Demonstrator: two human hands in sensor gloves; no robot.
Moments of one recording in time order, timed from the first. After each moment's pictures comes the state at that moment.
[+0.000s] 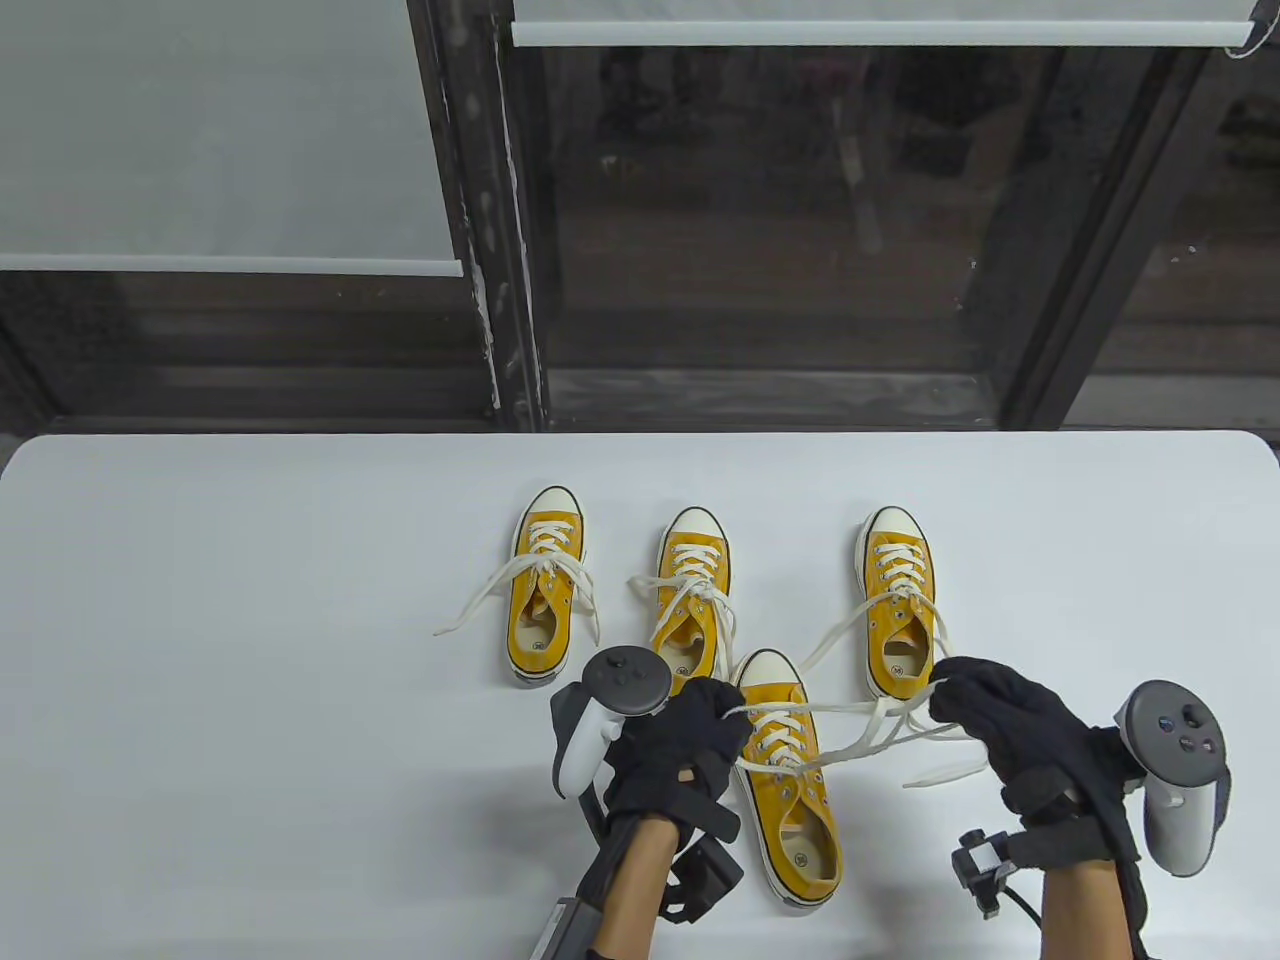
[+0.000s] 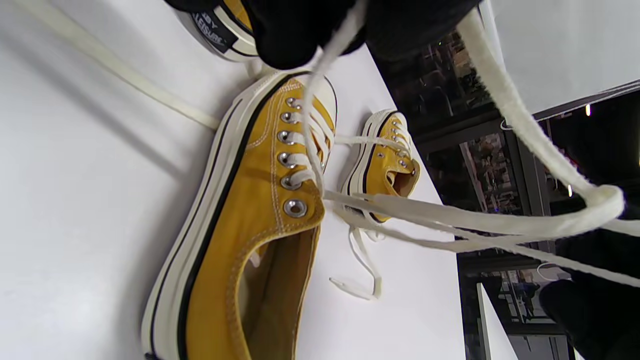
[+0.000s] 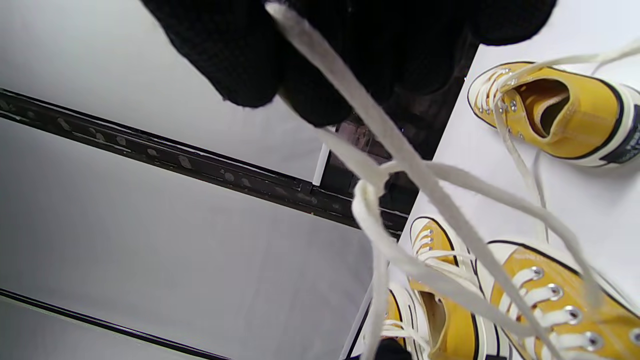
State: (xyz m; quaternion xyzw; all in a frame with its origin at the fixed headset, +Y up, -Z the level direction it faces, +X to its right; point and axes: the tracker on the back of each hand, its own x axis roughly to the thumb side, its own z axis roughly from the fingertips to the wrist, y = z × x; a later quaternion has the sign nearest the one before) left_hand -0.043 -0.706 -0.327 -0.29 -0.03 0.48 0.83; right_hand 0.291 -0.644 -0.280 -0.02 -0.01 0.79 0.61
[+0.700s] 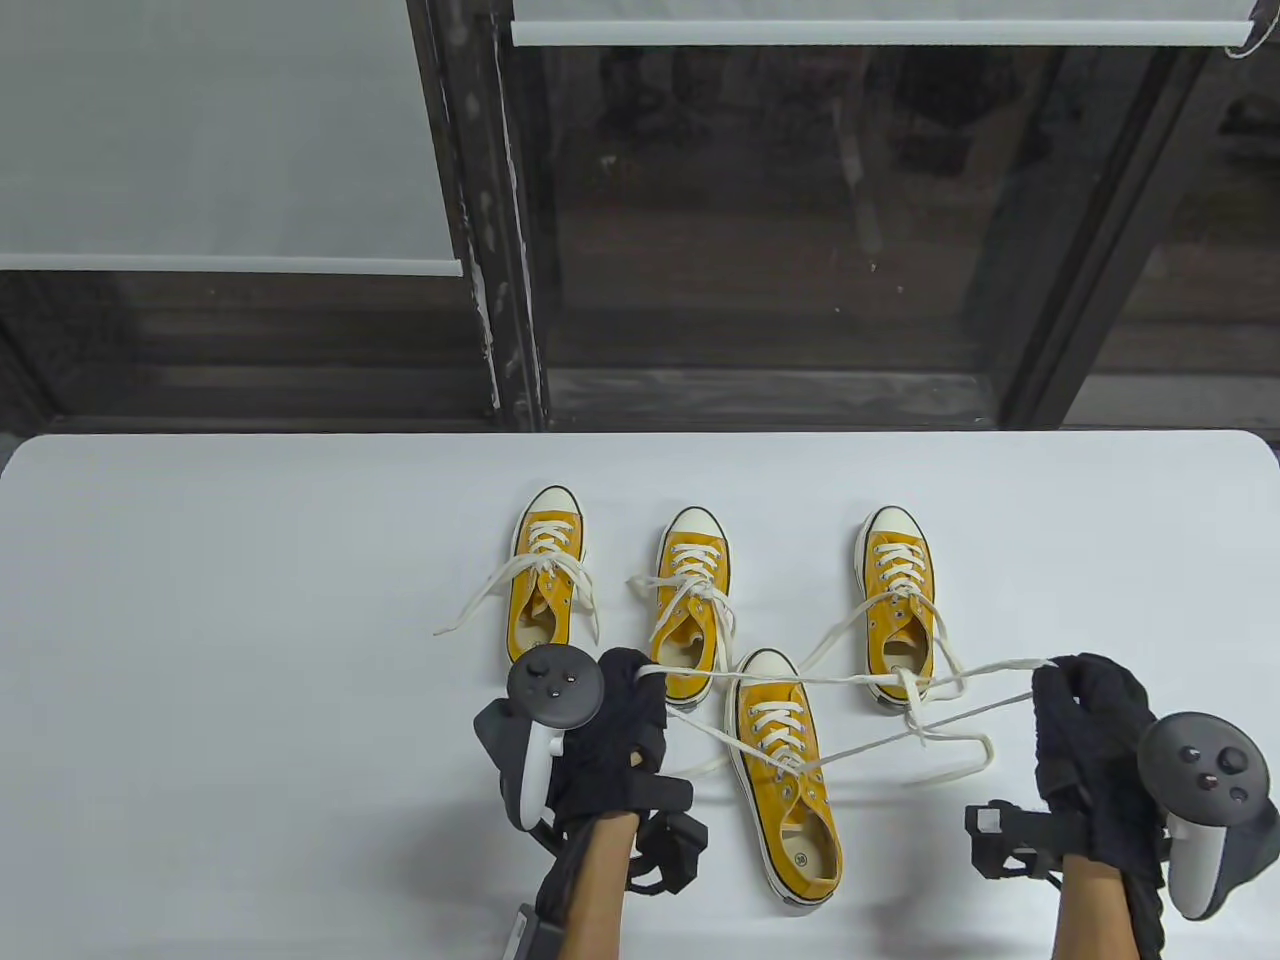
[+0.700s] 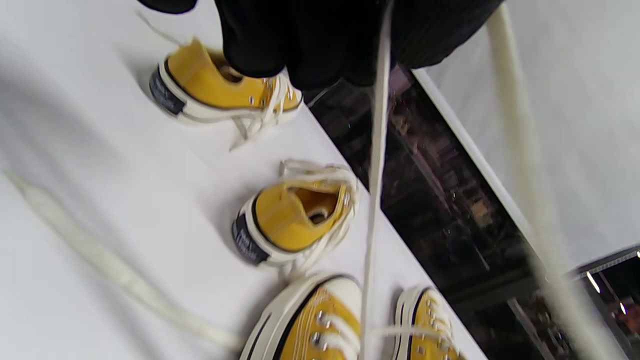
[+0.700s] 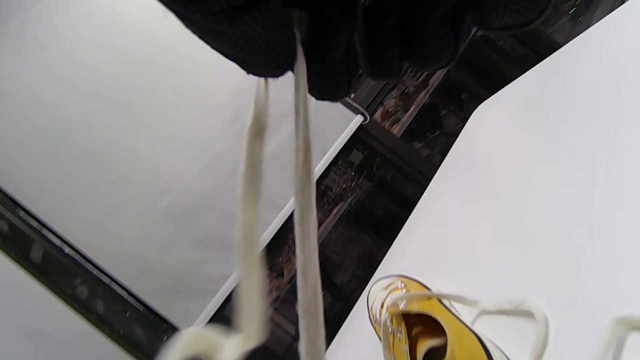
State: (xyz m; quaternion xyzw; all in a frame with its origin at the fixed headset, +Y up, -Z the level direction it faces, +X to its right) left_hand -0.103 -0.652 -0.306 -0.08 0.13 0.44 0.89; right_hand 0.320 -0.633 -0.254 -0.24 -0.20 0.84 0.44
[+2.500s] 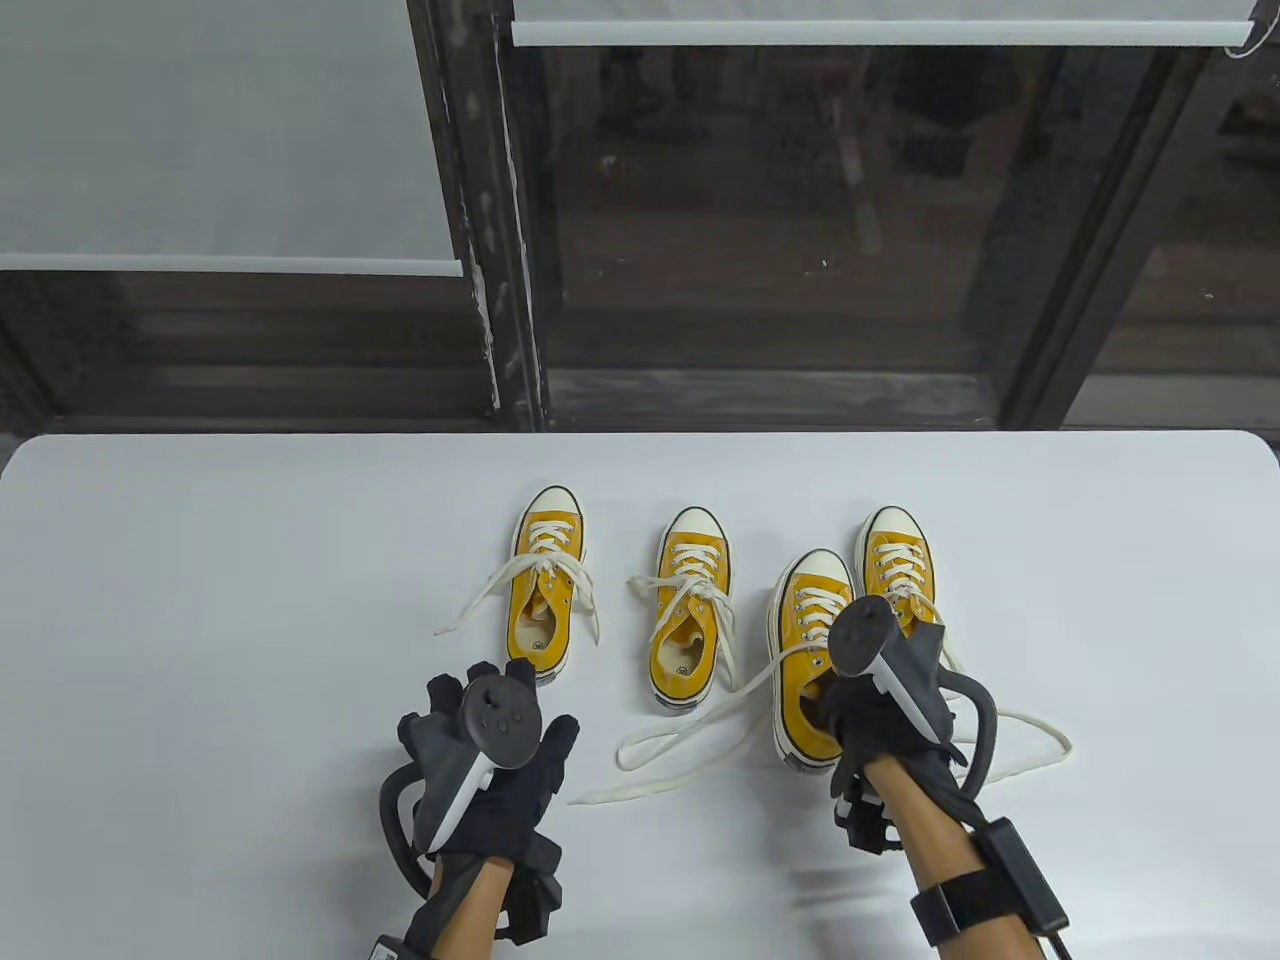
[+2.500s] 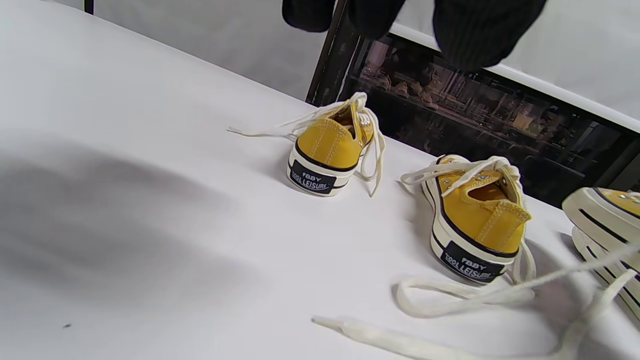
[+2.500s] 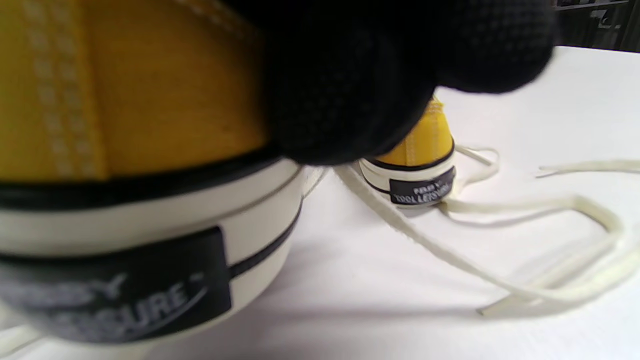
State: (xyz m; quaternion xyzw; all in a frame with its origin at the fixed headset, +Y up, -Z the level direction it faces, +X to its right) left_hand -0.160 -0.675 -0.297 -0.10 0.09 0.17 0.98; right_hand 0.175 -0.682 -0.374 -0.17 0.10 0.98 0.09
